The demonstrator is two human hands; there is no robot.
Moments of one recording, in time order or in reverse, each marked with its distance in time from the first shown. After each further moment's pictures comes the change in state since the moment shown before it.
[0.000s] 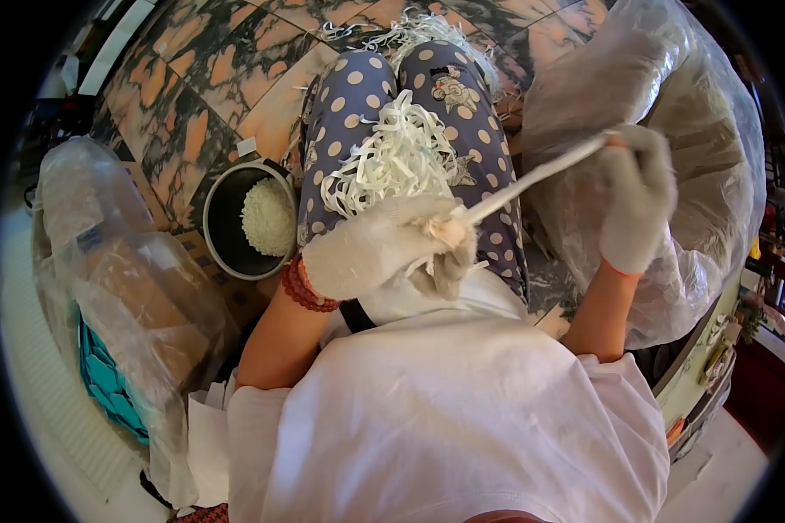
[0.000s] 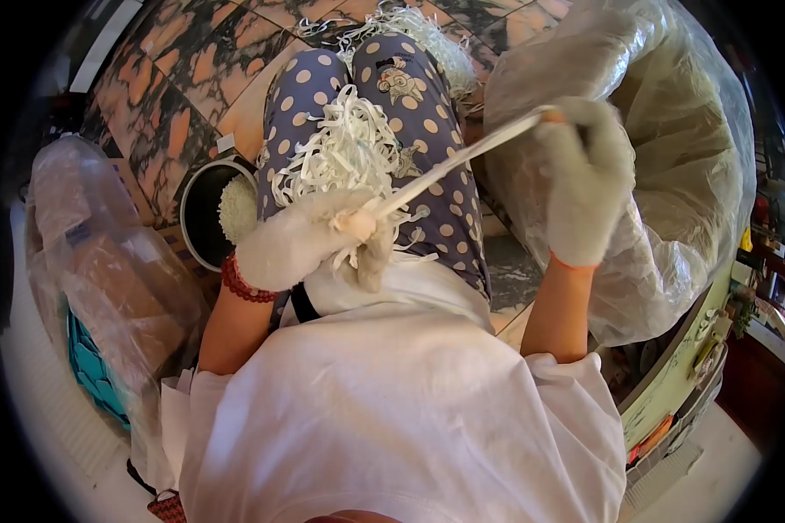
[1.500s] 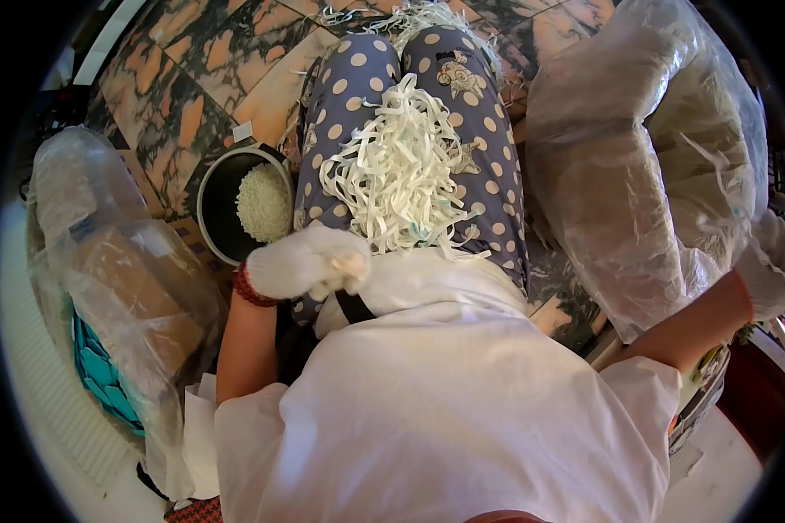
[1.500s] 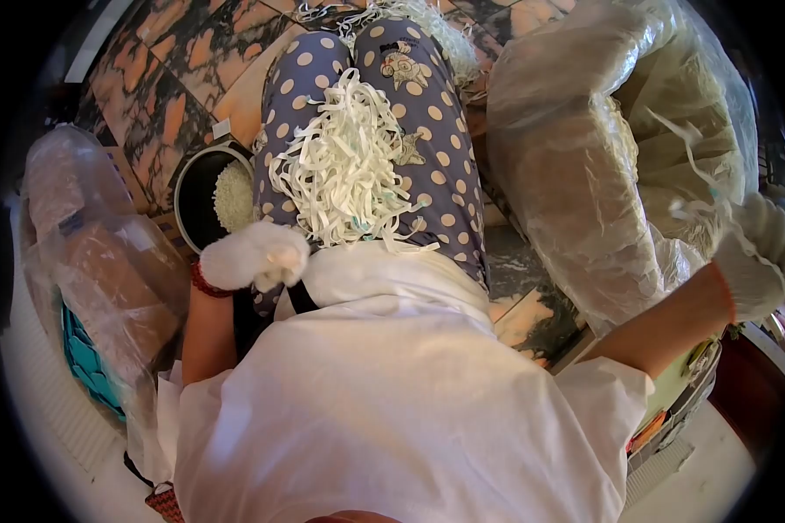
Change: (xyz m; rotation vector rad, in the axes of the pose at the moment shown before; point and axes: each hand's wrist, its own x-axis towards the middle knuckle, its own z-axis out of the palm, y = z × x) left_hand -0.062 -0.019 -0.056 0.015 -0.094 -0.459; right_hand 0.080 0.068 -0.266 -0.577 0.742 -0.346
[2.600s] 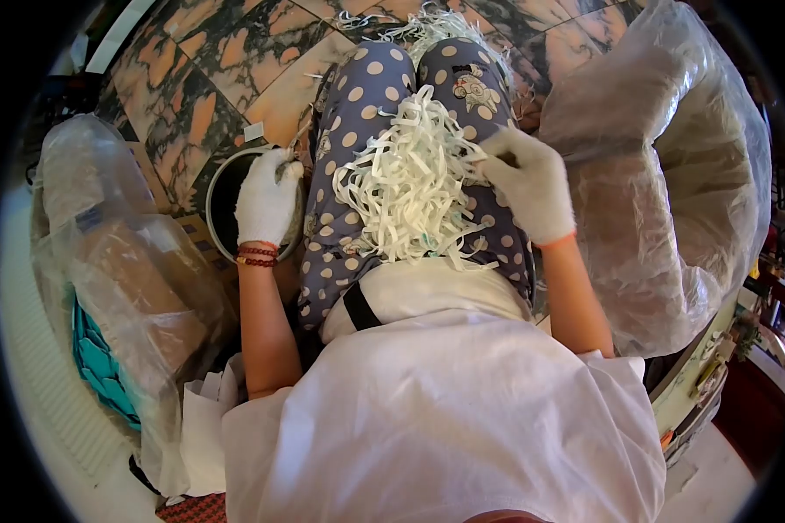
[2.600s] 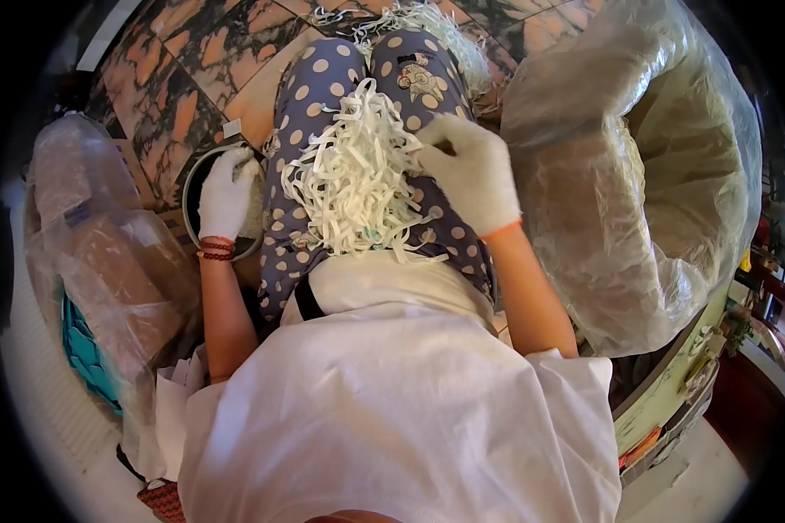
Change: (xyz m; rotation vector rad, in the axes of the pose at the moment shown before) left_hand 0.026 -0.048 -0.073 0.673 1.228 0.088; right_hand -0.239 -0.247 0.142 0.671 -1.278 0.285
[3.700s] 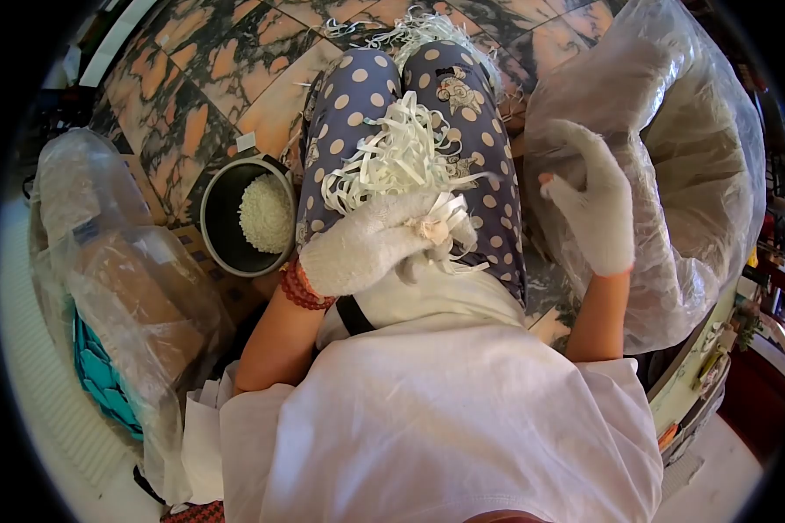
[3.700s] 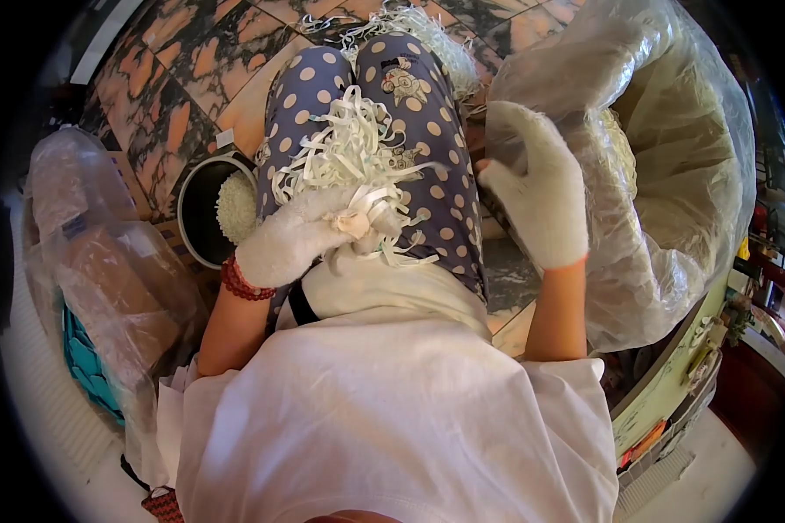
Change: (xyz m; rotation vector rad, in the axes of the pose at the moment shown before) left_hand -0.052 0.148 -0.004 -0.927 -0.996 0.036; right_hand -0.037 -0.029 -0.073 -0.271 0.107 -0.167
